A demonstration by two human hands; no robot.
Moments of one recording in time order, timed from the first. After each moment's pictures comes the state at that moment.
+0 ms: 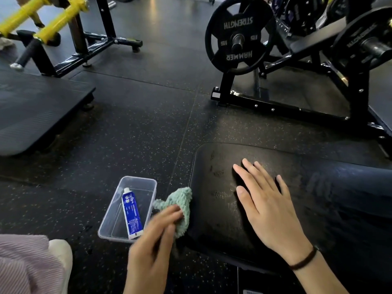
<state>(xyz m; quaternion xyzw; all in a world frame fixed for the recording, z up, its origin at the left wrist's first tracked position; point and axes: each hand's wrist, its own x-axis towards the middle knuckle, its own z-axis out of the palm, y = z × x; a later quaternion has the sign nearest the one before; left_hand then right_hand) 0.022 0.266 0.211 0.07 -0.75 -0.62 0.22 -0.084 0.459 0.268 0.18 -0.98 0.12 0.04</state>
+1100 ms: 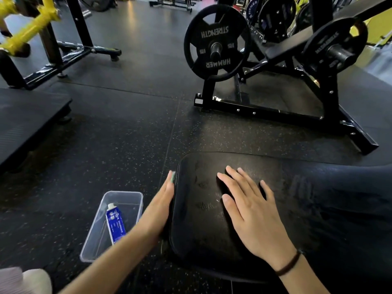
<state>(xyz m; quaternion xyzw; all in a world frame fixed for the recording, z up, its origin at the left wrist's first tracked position) -0.106 0.252 0.216 0.16 -0.66 -0.73 -0.11 -0.086 0.457 0.267 0.16 -0.98 0.12 0.05</state>
